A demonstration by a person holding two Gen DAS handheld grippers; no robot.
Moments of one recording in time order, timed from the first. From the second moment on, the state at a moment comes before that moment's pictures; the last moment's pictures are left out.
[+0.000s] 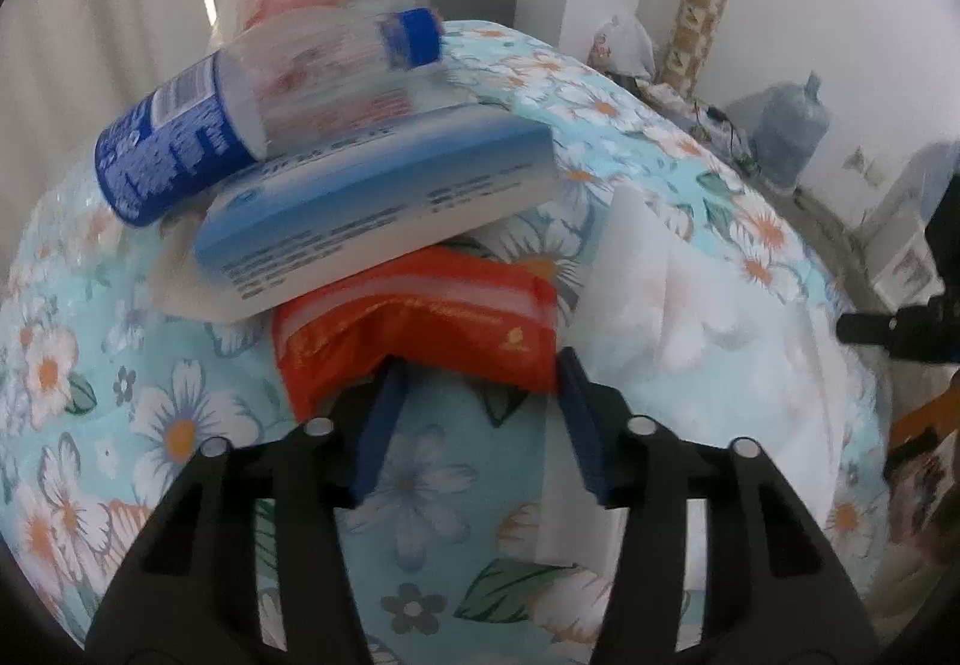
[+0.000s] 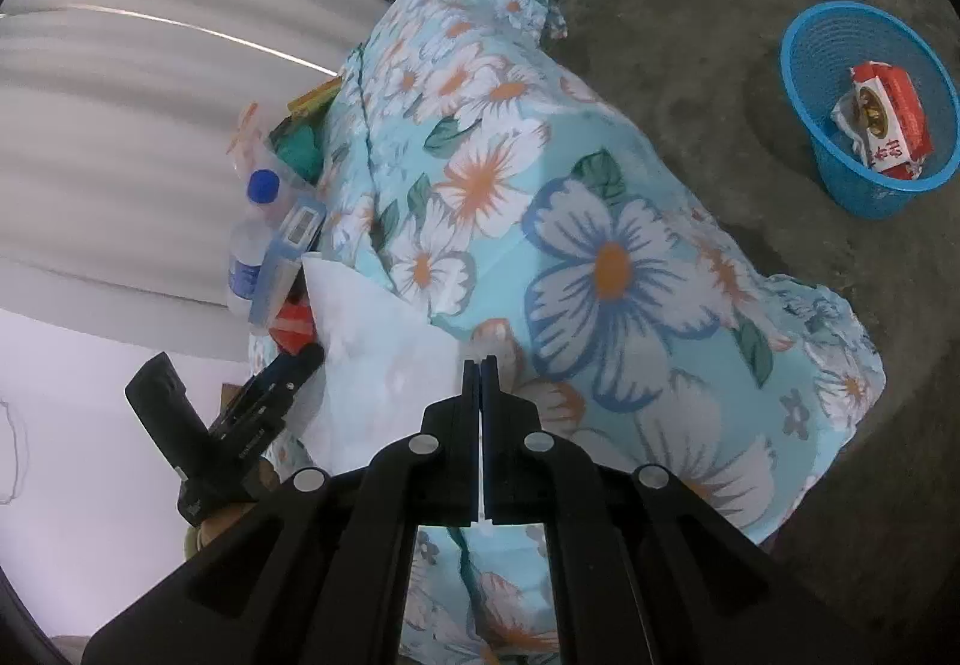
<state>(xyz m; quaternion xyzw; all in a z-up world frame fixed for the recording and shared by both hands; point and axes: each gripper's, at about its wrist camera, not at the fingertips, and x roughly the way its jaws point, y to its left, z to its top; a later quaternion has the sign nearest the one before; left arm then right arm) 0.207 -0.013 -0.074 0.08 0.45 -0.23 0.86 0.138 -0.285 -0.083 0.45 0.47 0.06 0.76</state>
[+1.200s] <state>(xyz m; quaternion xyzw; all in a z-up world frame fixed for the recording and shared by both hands) 0.147 0.060 -0.027 -0.09 0.44 -0.25 0.86 0.135 -0.266 -0.088 0.46 0.46 0.06 0.76</state>
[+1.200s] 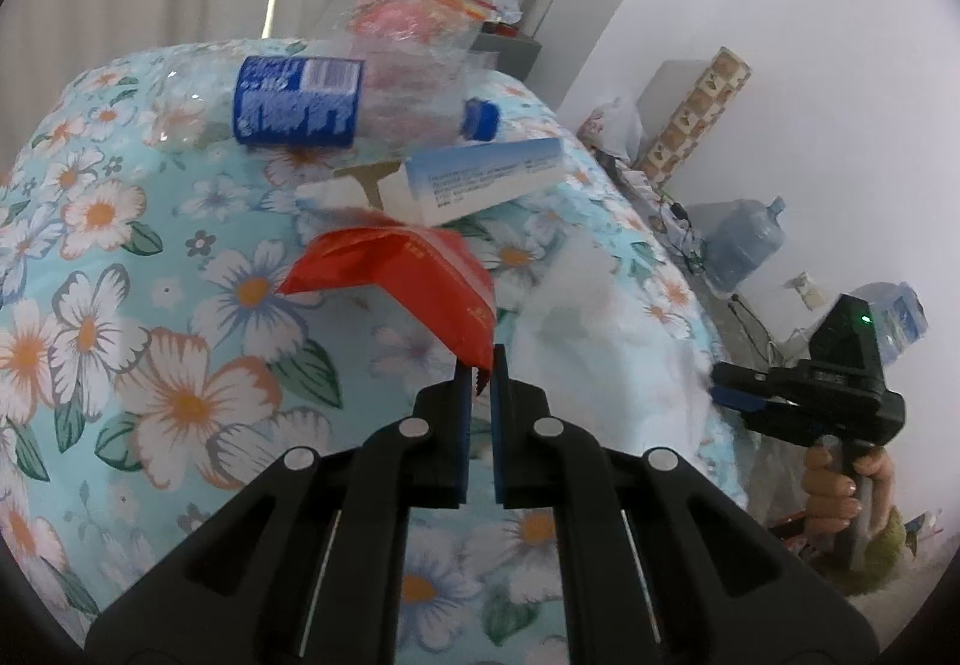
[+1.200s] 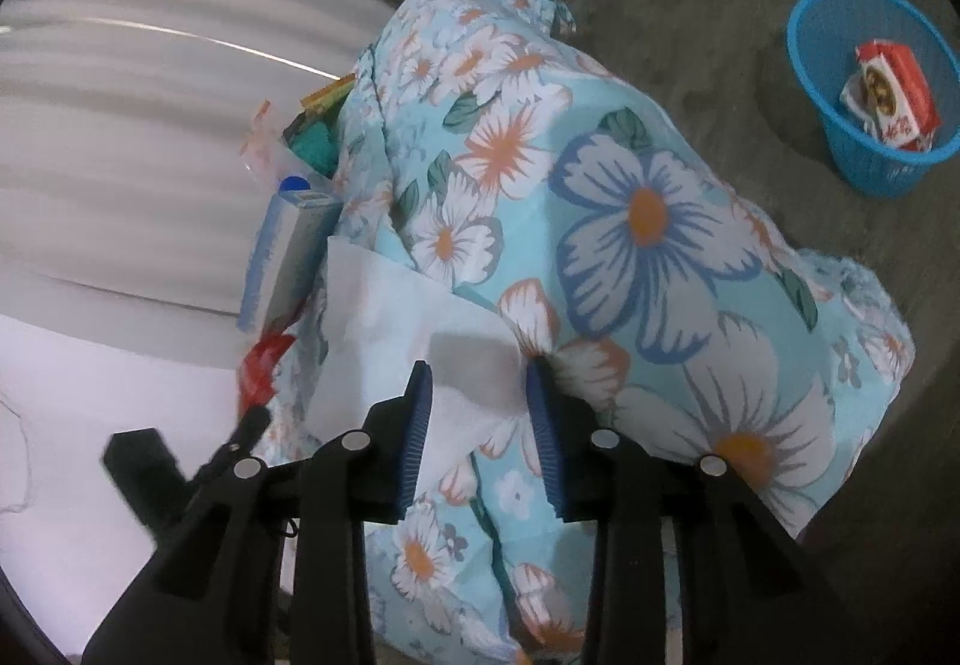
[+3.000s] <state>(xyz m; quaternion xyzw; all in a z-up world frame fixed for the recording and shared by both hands) 0.110 0.022 0.058 -0.06 0.31 -0.36 0.88 0.122 -0.275 0.080 0.39 0.26 0.14 0.87</state>
